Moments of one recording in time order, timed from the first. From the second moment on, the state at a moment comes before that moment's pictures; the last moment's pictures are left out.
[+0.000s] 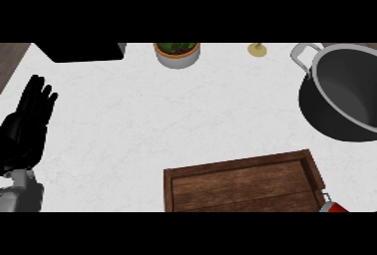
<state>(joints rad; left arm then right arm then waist) -0.13 0.23 0.16 -1.68 0.10 0.13 0.24 0.58 -0.91 -0.02 -2.10 0.07 -0.09 -0.65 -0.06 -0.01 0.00</state>
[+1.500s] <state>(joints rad) -0.24 0.19 0.11 -1.63 0.07 0.11 0.24 -0.23 -0.84 -0.12 -1.05 0.18 -0.11 -0.73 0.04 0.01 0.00</state>
